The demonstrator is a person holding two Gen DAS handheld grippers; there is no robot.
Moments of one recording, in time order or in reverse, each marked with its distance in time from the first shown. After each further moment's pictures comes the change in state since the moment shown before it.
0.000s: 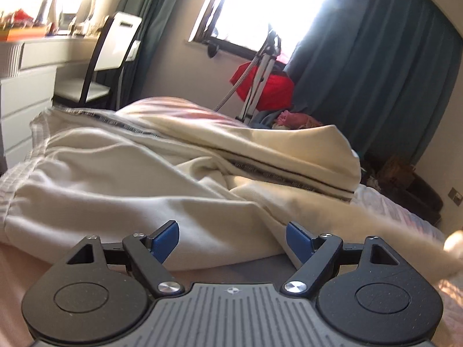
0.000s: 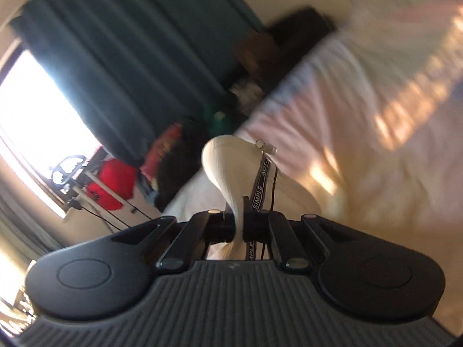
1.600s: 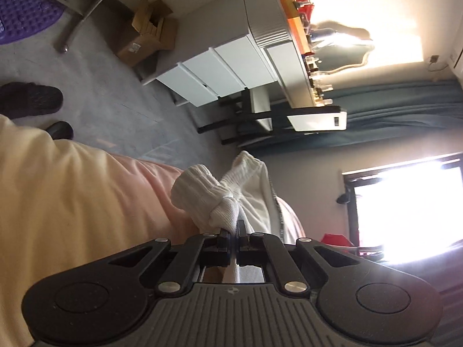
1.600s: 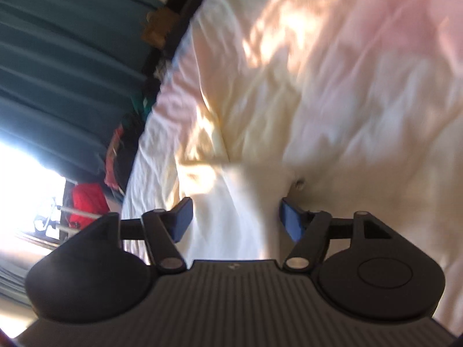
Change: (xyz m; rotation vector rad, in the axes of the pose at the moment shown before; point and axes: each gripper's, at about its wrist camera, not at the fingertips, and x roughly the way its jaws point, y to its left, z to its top) left arm -0.133 0.272 0.005 -1.102 -0.280 0.163; right arm -0.041 -0.098 -0.033 0.335 0.062 -0.106
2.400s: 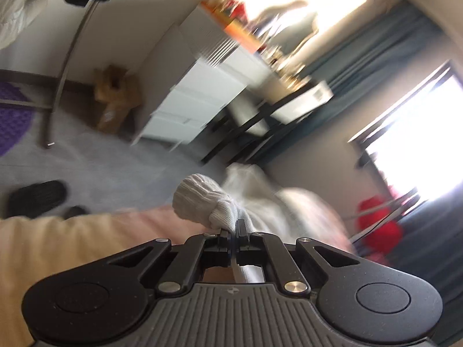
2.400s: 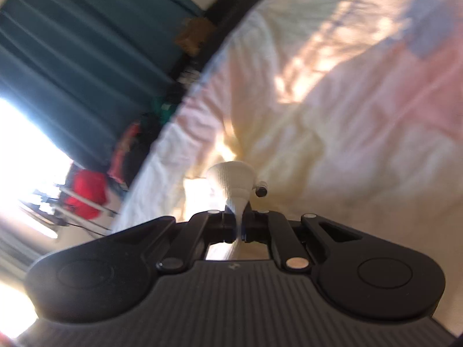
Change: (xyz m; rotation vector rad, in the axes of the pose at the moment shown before) left arm -0.023 -0.058 -0.028 0.423 -0.044 0.169; right arm 0.009 0.007 0.017 -0.179 -0.021 -0.036
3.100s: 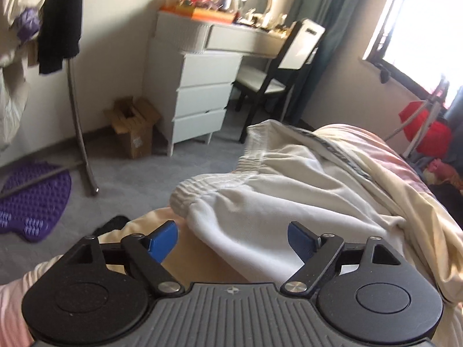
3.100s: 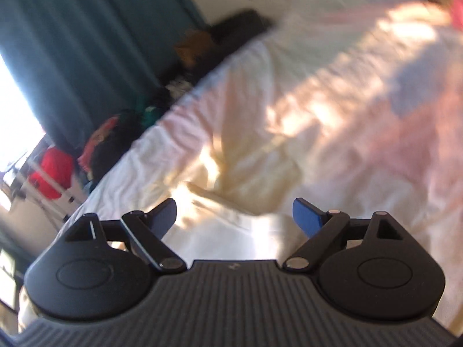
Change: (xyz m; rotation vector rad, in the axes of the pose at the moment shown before) left arm -0.026 -0.059 -0.048 0.437 0.026 0.191; right arm -0.040 0.048 -0.023 -0.285 -0.153 -0.056
